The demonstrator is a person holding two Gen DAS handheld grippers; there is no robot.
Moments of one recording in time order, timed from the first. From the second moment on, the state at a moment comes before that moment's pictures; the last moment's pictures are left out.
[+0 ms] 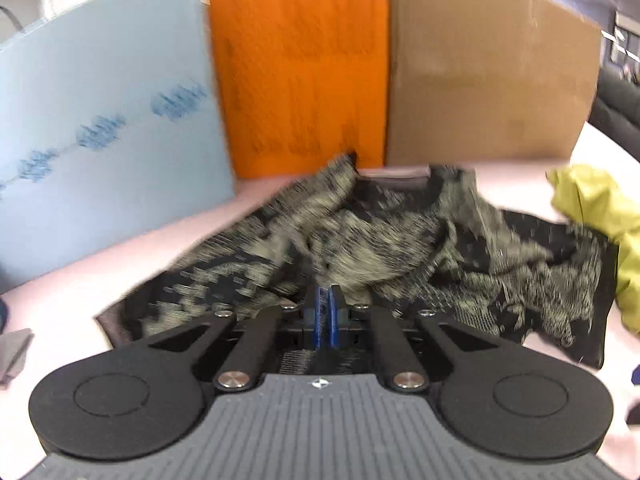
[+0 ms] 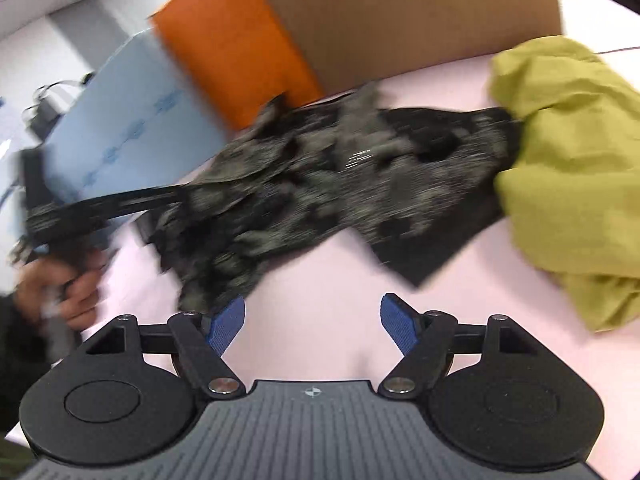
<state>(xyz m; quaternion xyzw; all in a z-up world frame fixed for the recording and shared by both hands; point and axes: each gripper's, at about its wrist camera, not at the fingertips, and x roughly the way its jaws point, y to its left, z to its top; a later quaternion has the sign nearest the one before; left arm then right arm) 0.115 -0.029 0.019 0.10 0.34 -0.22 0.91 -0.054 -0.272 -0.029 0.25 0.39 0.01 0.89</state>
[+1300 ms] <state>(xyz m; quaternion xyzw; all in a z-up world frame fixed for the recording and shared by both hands) 0.107 -0.019 -0.001 0.09 0.33 -0.15 0.93 -0.059 -0.241 -0.033 0.25 0.41 0.02 0.88</state>
